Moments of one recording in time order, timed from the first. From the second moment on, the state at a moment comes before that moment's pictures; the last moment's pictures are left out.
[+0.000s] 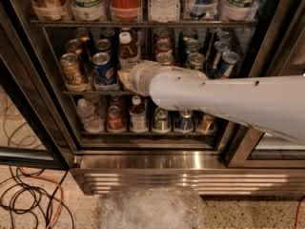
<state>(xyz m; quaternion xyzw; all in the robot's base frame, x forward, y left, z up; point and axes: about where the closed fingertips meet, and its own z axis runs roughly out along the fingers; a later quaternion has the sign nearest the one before) 0.668 0.072 0.850 -0.28 0.77 0.15 0.55</state>
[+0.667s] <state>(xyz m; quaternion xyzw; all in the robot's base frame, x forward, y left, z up) 0.672 0.072 0.845 -0.28 0.78 0.14 0.55</state>
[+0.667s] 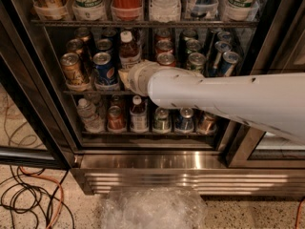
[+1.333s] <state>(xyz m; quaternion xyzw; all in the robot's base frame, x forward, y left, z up) 0.670 0.072 0.846 -0.27 0.78 0.14 0.55</state>
